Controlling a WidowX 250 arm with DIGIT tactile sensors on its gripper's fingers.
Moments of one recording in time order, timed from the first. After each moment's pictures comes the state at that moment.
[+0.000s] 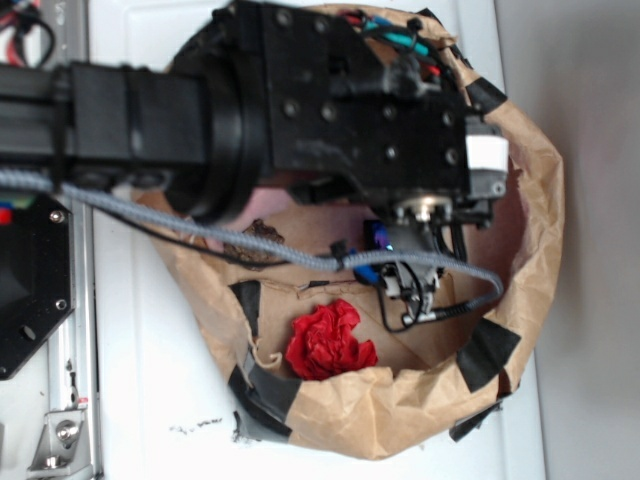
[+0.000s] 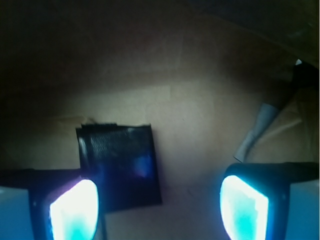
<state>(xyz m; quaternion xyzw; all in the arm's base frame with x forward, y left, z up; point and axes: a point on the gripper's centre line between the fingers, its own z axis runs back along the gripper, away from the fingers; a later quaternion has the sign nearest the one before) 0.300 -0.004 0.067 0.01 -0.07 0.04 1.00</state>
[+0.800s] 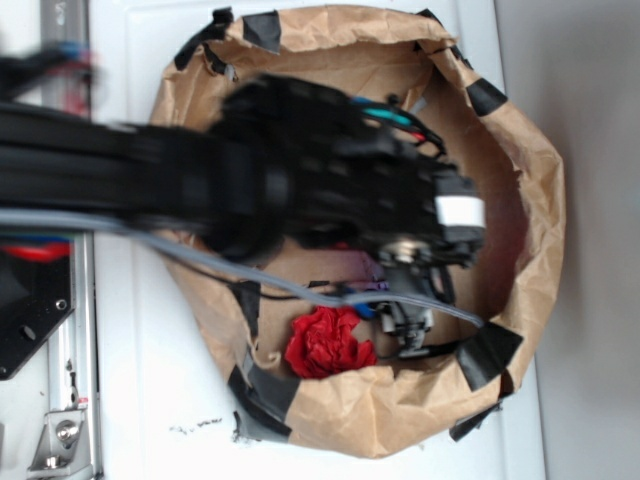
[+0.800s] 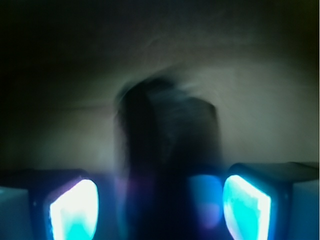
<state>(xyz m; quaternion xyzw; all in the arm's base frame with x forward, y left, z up) 0.310 -0.025 0.025 -0.02 -0.08 0.02 1.00</state>
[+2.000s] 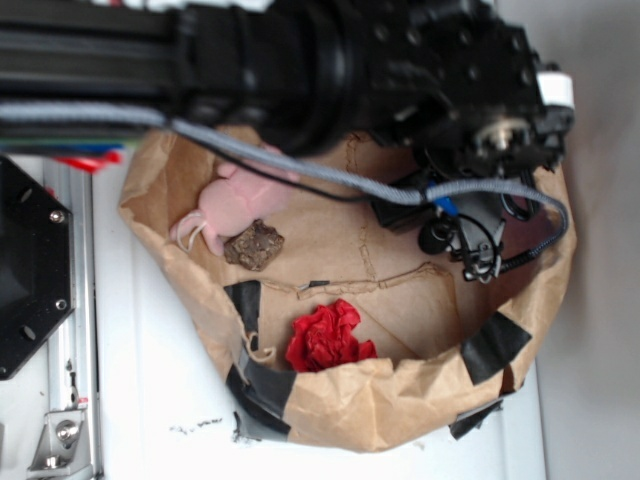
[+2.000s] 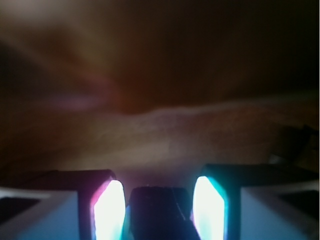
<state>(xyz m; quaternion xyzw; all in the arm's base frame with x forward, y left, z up) 0.330 0.019 0.085 -0.04 -0.10 0.07 0.99</state>
